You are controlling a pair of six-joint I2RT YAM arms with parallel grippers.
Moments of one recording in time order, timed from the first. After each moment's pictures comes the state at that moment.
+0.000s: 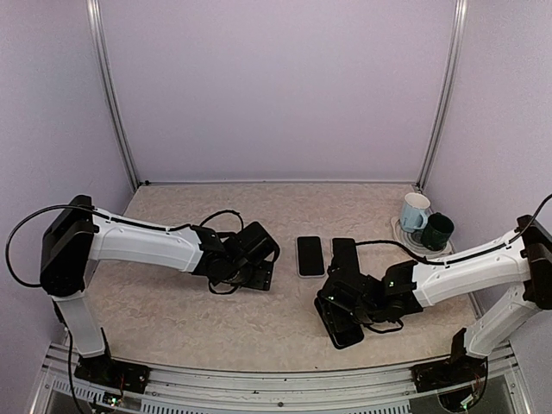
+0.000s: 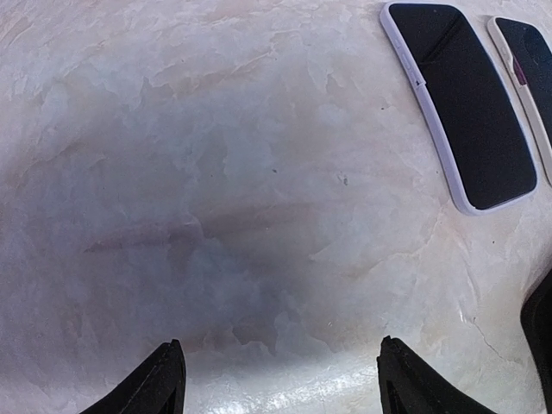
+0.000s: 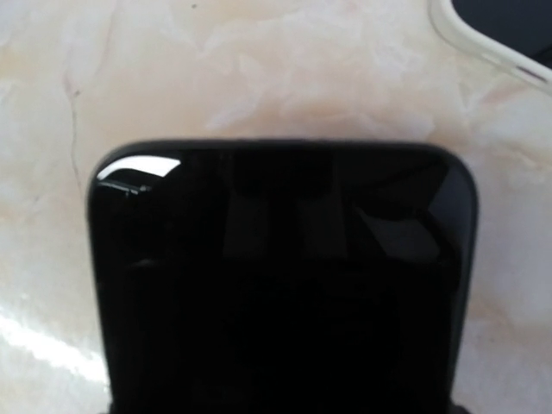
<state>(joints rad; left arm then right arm) -1.02 1.84 1.19 -0.42 -0.40 -0.69 1.19 1.49 0.77 -0.44 0.39 0.75</state>
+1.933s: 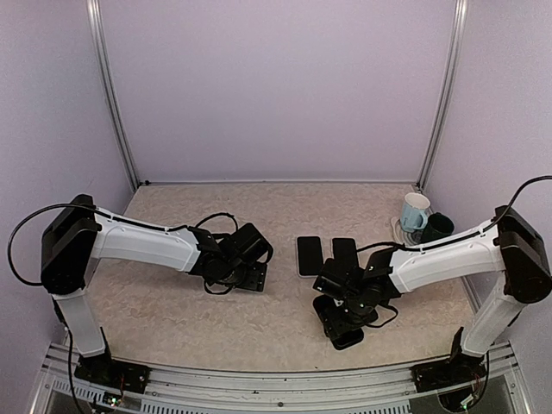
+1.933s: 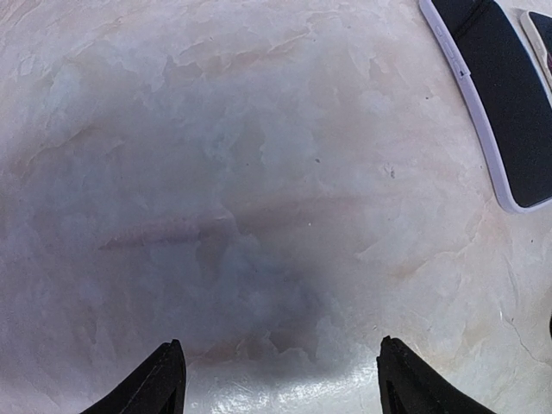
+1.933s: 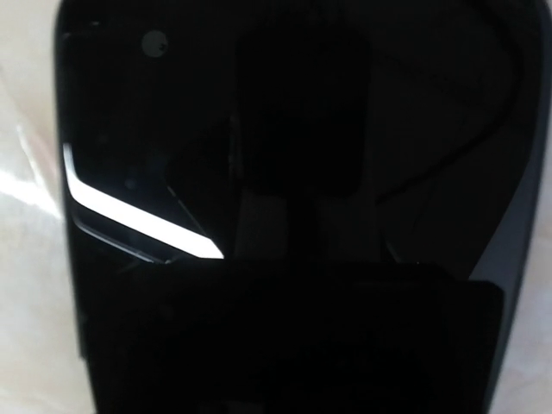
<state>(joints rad) -0.98 1.84 1.14 -0.40 -0.38 -0.67 1.09 1.64 0.91 -0.65 0.11 0.69</state>
